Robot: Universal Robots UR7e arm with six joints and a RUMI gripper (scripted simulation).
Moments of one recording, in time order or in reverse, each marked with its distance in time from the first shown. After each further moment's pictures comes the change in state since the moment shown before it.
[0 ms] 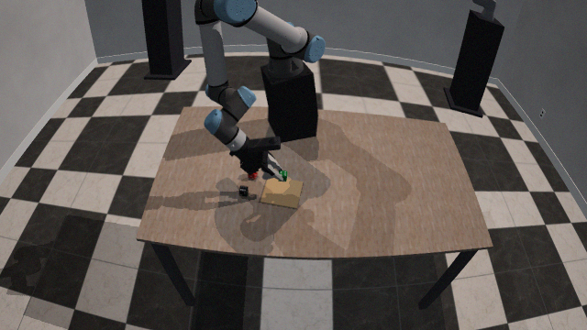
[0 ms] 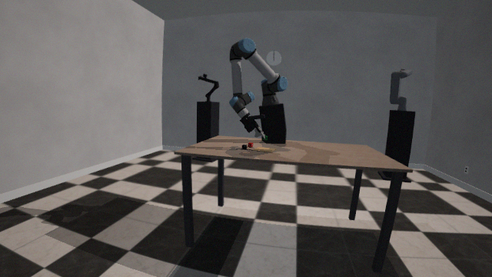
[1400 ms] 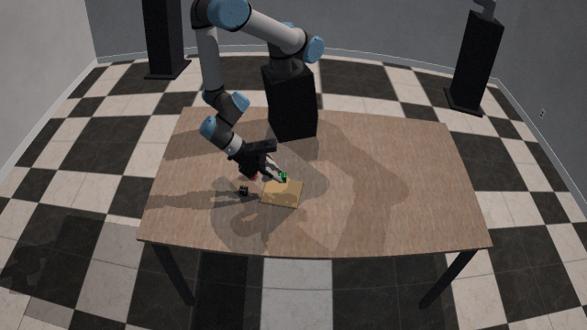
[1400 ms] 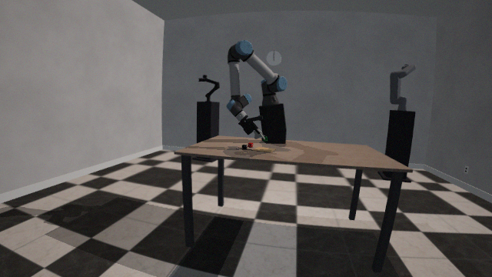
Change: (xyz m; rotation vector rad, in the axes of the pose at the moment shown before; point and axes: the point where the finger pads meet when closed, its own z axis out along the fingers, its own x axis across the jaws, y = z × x) arm 0.001 0.006 0.005 0.081 0.004 0.000
